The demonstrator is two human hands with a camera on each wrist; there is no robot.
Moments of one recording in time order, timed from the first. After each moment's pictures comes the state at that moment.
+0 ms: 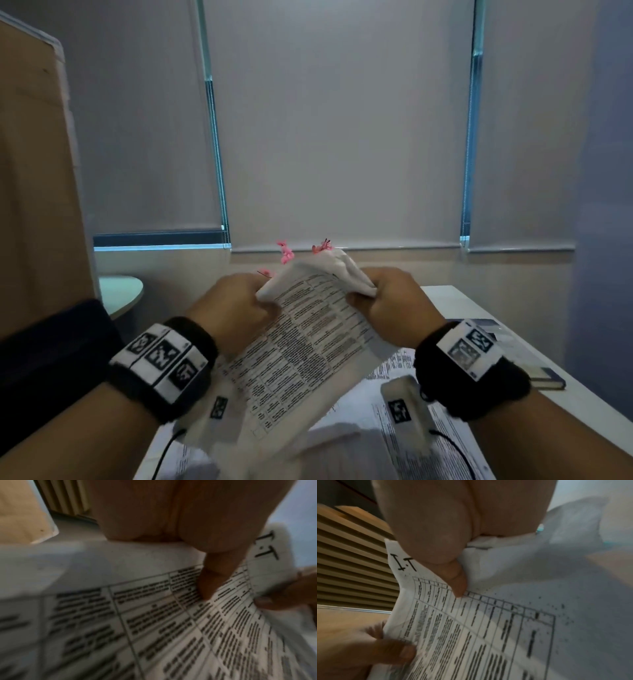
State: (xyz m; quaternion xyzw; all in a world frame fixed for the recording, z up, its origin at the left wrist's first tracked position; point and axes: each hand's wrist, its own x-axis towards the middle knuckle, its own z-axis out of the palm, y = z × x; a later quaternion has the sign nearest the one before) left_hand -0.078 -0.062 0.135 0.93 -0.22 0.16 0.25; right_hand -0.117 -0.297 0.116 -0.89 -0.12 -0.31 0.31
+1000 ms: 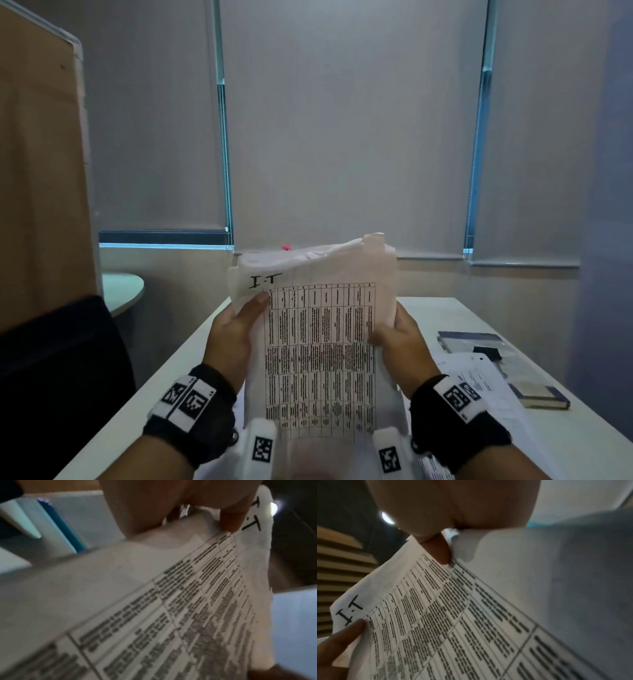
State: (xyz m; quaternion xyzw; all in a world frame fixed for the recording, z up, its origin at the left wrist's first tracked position) left_hand -0.050 -0.065 0.068 0.56 -0.14 0.06 0.82; right_hand -0.098 -0.294 0.053 -0.74 -0.03 -0.25 0.63
